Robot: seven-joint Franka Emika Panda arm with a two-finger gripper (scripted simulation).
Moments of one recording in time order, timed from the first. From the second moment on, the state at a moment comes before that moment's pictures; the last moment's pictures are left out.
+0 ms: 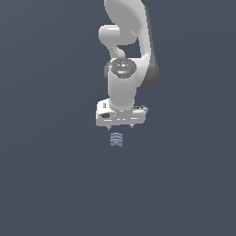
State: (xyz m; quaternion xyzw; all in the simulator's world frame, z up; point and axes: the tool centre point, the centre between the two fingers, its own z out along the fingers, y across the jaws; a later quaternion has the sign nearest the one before) arm -0.001 0.010 0.161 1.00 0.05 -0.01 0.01
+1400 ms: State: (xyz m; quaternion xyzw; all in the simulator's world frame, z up) arm -0.011 -0.006 0.076 1.00 -0.04 0.00 0.00
